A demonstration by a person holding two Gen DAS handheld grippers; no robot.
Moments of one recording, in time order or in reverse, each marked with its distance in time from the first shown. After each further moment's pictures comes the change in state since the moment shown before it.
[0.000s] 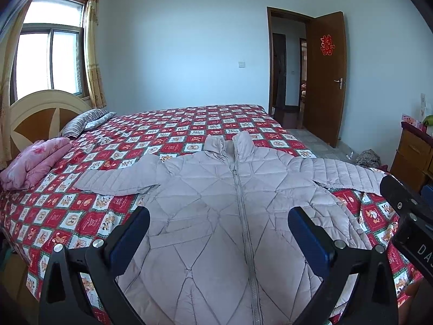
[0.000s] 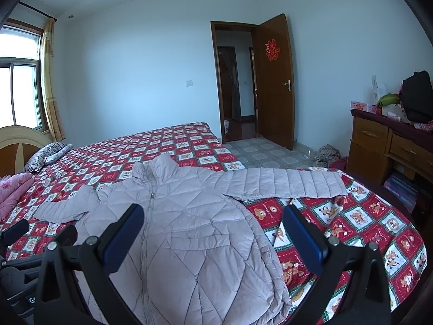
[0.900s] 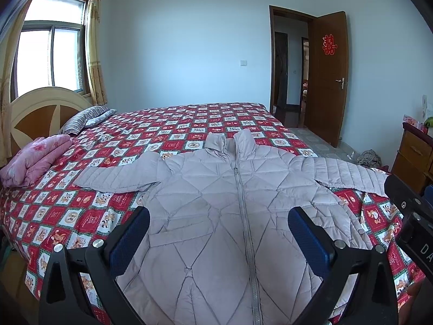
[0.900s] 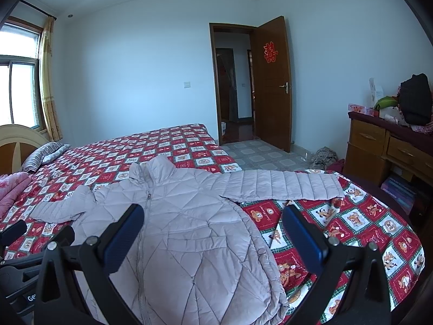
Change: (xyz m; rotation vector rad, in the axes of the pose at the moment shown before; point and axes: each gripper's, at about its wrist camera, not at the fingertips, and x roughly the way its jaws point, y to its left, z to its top) left arm 0.005 0.000 -0.001 -0.010 0.013 0.003; right arm 0.003 -0.003 -0.001 -0.005 -0.004 -0.016
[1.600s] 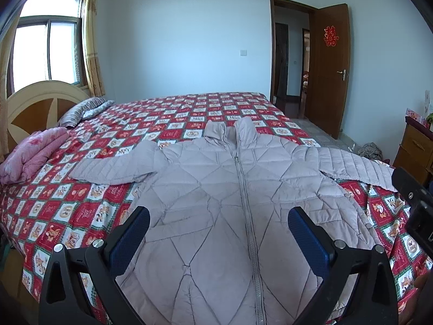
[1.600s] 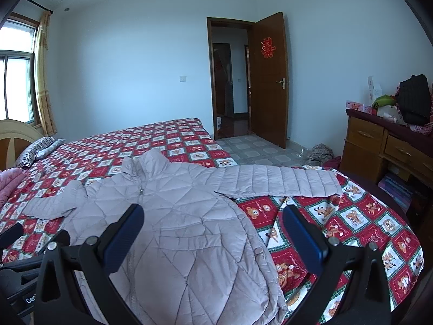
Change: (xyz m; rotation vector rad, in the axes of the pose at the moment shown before) left arm 0.029 0.002 -0.007 -0.003 0.065 -0.006; right arm 0.020 0.000 -0.003 -0.011 0.031 -0.038
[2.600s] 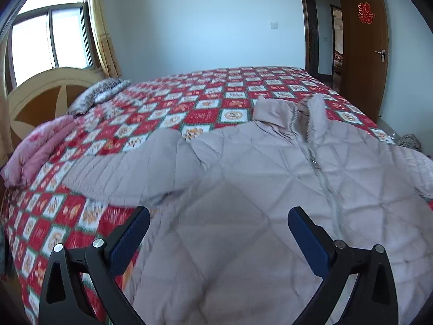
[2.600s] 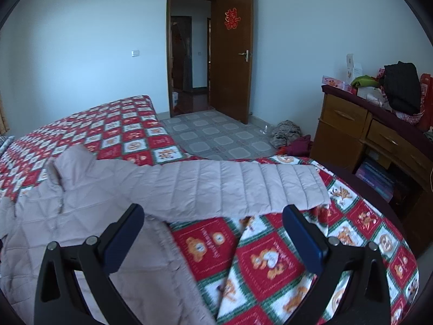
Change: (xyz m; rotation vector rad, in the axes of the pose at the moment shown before) left arm 0.210 0.077 0.041 0.014 0.102 0.176; right arm 0.159 -0.082 0.038 0.043 0.156 -0.238
